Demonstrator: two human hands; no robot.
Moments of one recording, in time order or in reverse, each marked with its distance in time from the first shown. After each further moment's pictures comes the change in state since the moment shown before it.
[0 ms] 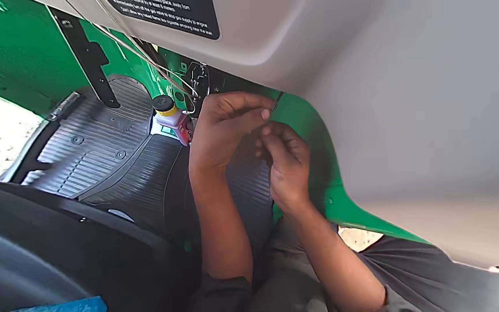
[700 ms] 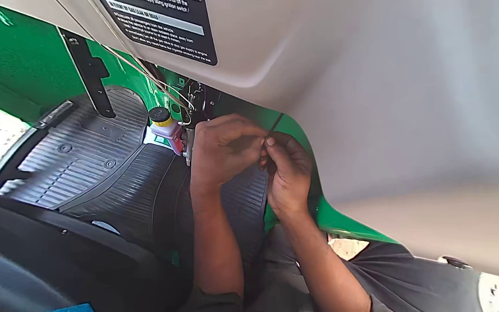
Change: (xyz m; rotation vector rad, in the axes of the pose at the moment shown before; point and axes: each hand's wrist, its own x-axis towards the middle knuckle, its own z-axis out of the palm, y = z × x) left_hand -0.012 -0.005 0.008 0.453 0.073 0.488; right_hand 0.003 -0.011 -0.004 0.076 0.044 -0.120
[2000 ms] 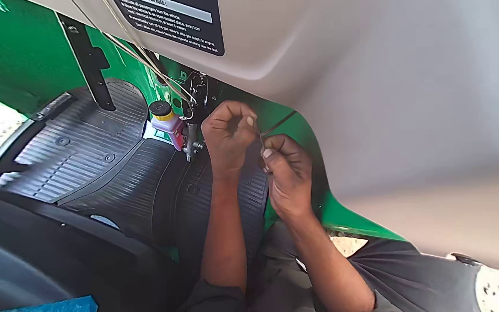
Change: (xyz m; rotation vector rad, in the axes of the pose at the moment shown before) left_hand -0.006 -0.026 0.039 -0.629 0.393 -0.085; right_hand -0.007 0.000 -0.005 -0.080 -0.210 -0.068
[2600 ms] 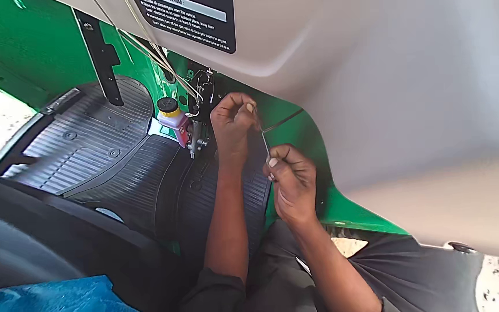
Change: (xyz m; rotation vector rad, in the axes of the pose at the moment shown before) left_hand 0.007 -0.017 -0.008 -0.128 0.075 -0.117; right_hand -0.020 0.000 -0.011 -0.013 -0.038 0.044
